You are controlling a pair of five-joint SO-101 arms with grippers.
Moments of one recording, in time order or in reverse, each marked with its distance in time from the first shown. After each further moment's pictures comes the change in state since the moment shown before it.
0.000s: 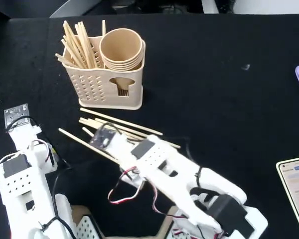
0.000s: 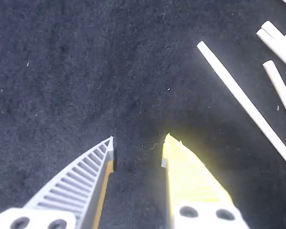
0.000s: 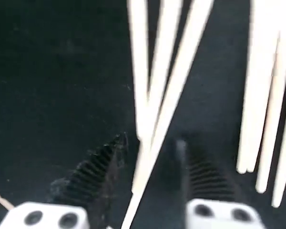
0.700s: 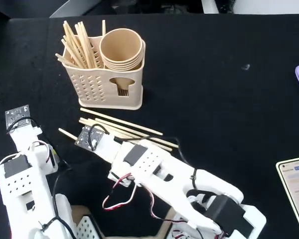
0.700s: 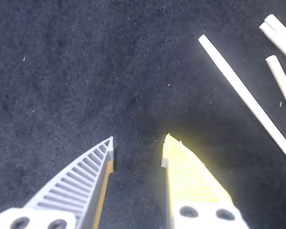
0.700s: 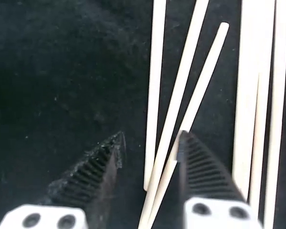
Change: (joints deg) left arm 0.0 0.0 0.9 0.0 0.0; right arm -4.4 0.5 -0.6 -10.5 -2.8
